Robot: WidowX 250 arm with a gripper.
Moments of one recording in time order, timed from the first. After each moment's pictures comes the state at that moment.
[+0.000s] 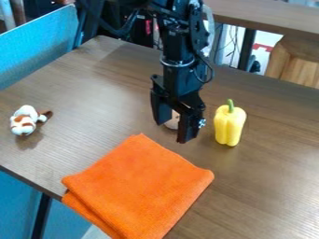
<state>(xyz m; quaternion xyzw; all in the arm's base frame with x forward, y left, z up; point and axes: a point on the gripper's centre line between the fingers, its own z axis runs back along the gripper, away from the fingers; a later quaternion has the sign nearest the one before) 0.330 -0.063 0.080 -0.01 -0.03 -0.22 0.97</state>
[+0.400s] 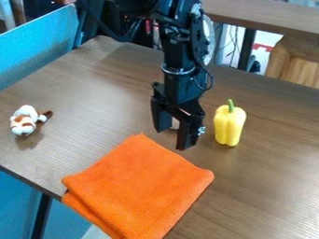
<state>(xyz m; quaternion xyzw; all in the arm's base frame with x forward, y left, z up) 0.328 -0.065 0.071 -0.02 -0.01 -0.23 0.97</state>
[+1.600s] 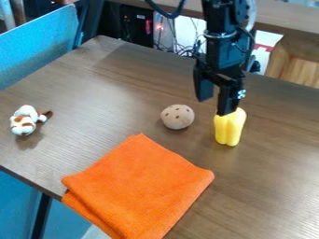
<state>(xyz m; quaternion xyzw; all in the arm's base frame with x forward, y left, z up) 0.390 -0.103 0.096 -0.05 -0.03 -0.30 0.95</state>
